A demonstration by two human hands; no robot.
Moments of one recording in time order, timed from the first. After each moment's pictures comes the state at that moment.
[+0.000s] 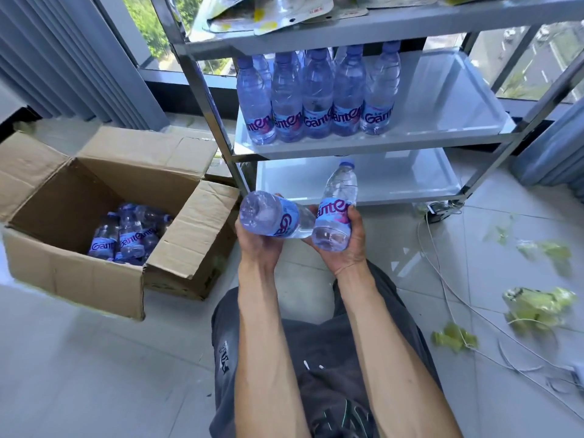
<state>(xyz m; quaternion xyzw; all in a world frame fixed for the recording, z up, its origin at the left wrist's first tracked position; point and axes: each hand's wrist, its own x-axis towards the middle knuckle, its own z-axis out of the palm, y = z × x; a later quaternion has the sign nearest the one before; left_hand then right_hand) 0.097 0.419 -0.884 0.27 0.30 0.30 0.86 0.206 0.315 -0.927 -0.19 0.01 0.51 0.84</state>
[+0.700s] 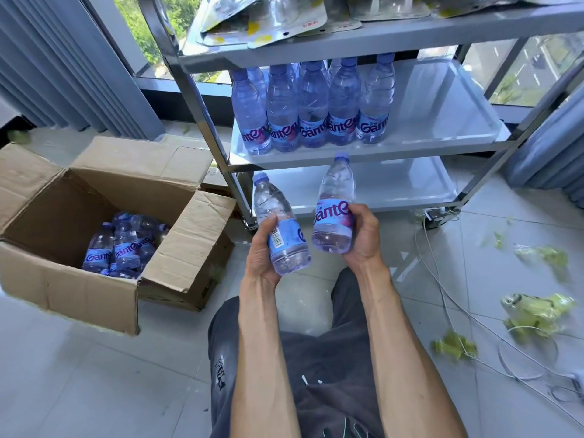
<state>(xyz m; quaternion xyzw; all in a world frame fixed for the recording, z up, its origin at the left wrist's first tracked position) 0.105 0.410 -0.896 0.29 0.28 0.22 0.89 0.245 0.307 -0.909 -0.37 -0.07 0.45 0.81</state>
